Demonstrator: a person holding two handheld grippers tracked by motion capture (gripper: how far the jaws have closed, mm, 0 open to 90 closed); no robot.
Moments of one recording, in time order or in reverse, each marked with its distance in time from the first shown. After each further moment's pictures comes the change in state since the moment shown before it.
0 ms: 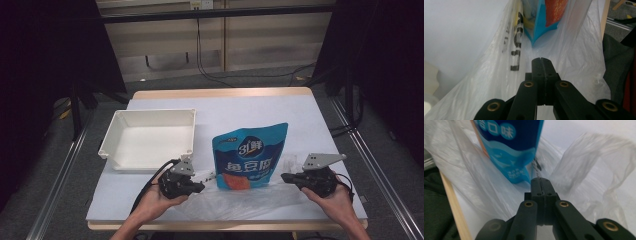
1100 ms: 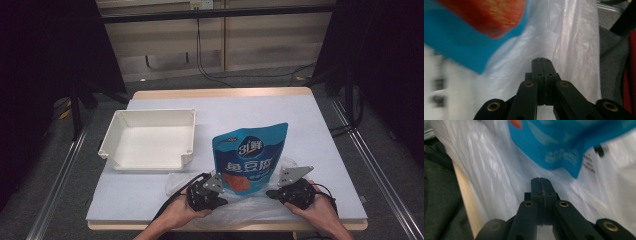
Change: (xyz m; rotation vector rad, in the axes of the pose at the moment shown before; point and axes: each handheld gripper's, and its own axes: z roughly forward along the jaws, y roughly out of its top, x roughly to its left) left arm -0.038 0.013 0.064 0.070 -0.089 0.128; right arm 0.036 -0.005 0.044 0.157 0.089 -0.105
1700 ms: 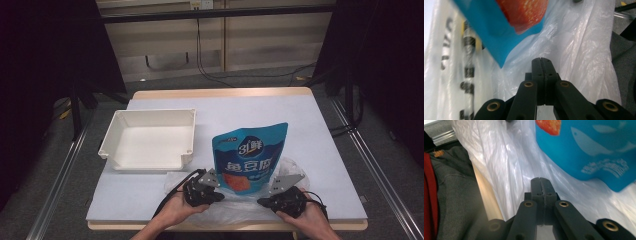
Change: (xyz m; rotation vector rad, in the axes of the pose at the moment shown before) left arm 0.018 -0.010 -0.007 -0.029 0.066 -0.058; right arm 0.022 -0.001 0.014 -0.001 0.048 0.008
